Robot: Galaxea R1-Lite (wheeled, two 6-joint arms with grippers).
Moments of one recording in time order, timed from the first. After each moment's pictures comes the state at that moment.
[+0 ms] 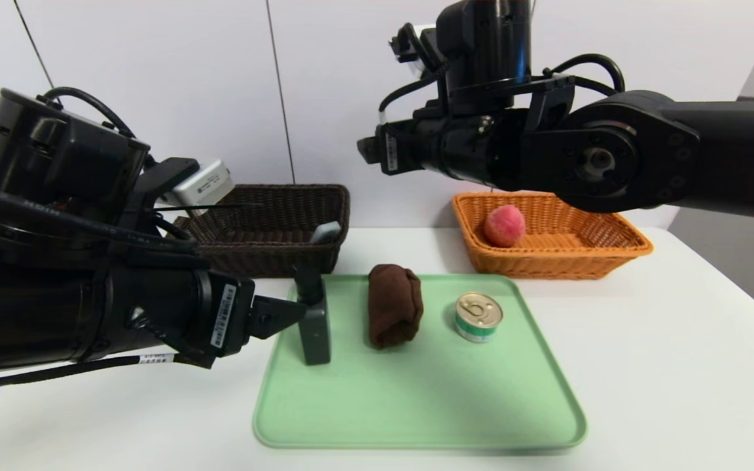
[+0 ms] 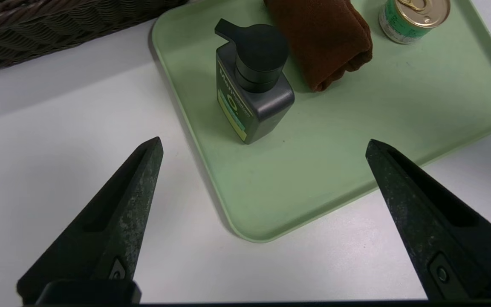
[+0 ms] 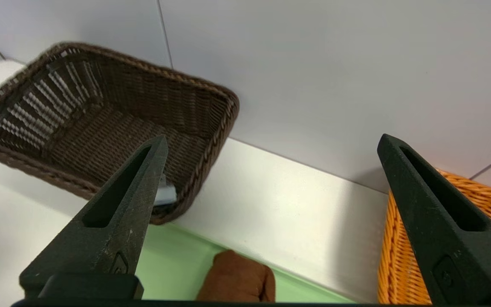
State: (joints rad) left arm -0.69 1.38 -1.08 0.29 0.16 -0.24; right arm 0.73 2.01 -1.85 0.04 -0.37 -0.01
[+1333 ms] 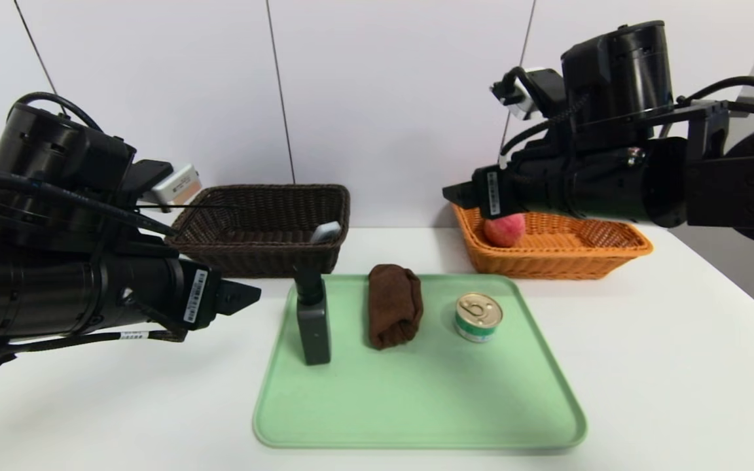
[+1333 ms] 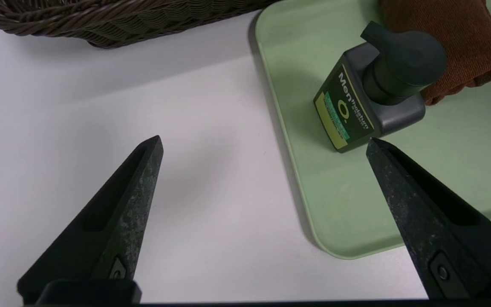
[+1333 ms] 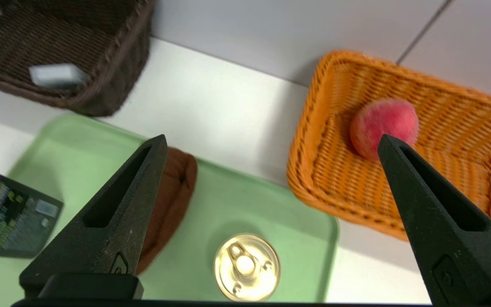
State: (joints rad) left arm -0.52 1.40 -1.06 0.29 0.22 -0.16; right arm 0.59 1.72 -1.39 0.06 -0.29 0.01
